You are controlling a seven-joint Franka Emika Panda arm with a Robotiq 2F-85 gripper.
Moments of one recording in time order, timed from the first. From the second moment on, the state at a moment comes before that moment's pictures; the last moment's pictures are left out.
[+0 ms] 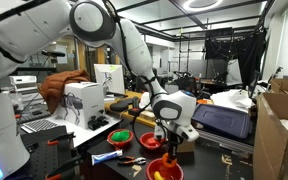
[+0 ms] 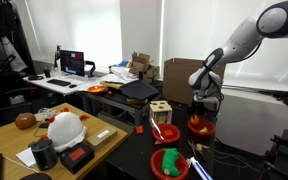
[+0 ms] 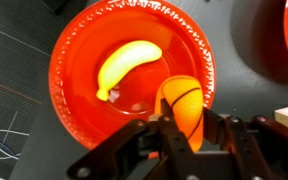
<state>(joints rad) -0.27 0.97 -0.07 -1.65 0.29 2.49 0.18</state>
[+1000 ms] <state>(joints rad) -0.22 0.73 0.18 -1.83 0.29 2.39 -0.28</state>
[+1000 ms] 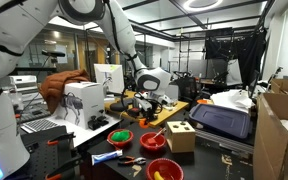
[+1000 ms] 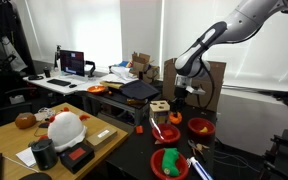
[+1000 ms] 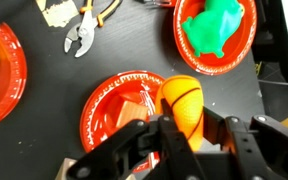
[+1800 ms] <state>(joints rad) -0.19 0.75 0.16 -1.85 0.24 2.15 -0.39</state>
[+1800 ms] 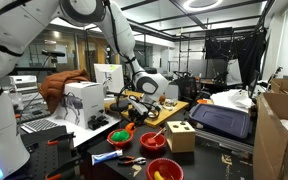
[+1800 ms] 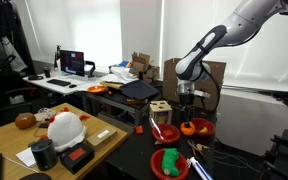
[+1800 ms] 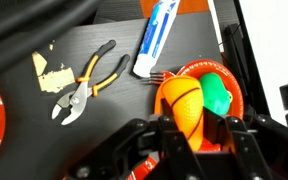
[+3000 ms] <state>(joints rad) -0.03 0.89 0.06 -1.84 0.11 2.32 -0.20</state>
